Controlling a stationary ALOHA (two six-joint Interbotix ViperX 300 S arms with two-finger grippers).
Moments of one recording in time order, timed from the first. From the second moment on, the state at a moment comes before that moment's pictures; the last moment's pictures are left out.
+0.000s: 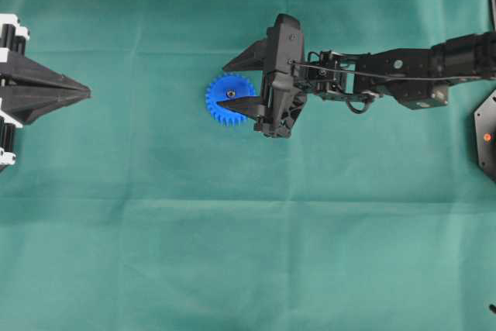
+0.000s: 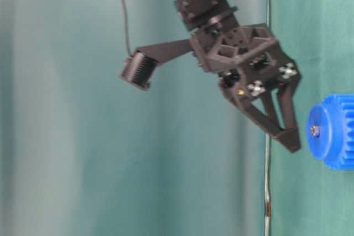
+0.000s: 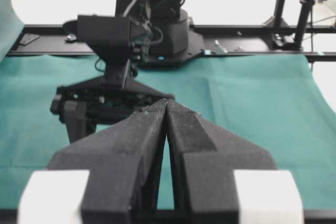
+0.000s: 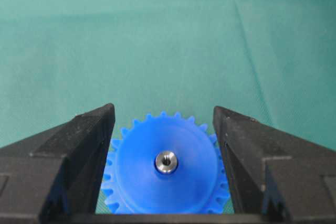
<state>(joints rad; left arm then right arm) -0.01 -0.96 1.18 0.01 -0.24 -0.01 -0.12 0.19 0.65 0.02 -0.38 -0.01</state>
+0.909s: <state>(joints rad) -0.01 -0.96 1.18 0.01 -0.24 -0.01 -0.13 -0.01 0.72 0.02 -0.28 -0.01</state>
